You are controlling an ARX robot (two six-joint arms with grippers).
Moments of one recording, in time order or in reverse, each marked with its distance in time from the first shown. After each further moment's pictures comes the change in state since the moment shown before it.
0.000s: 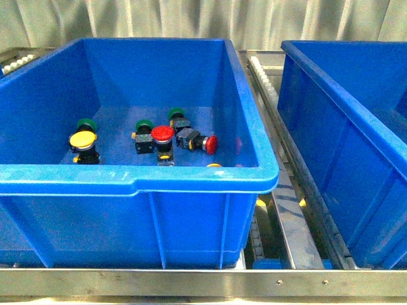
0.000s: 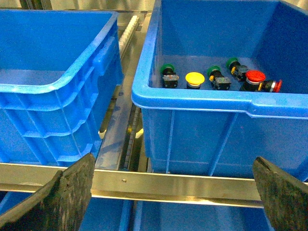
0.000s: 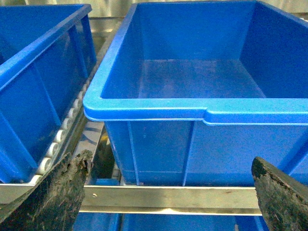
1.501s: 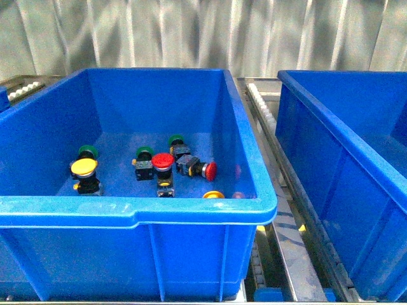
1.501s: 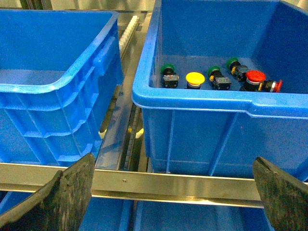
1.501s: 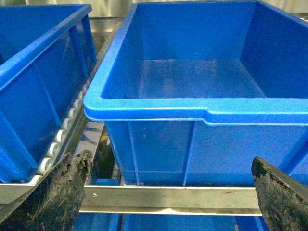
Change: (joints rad) left arm 0.000 0.000 0.000 0.000 0.000 0.000; right arm 0.000 0.000 0.000 0.000 0.000 0.000
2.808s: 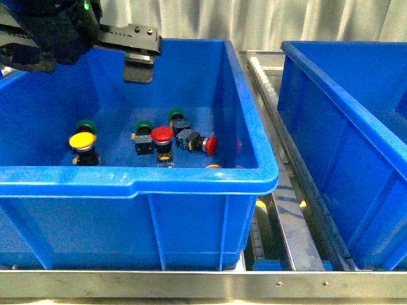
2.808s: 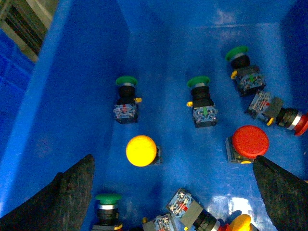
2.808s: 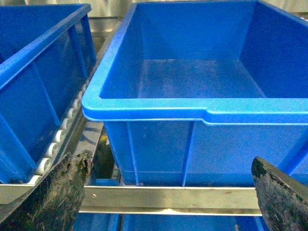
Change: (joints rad) left arm -0.392 1.778 1.455 -0.228 -0.471 -0.143; right arm 0.000 -0.001 0.000 0.000 0.002 0.000
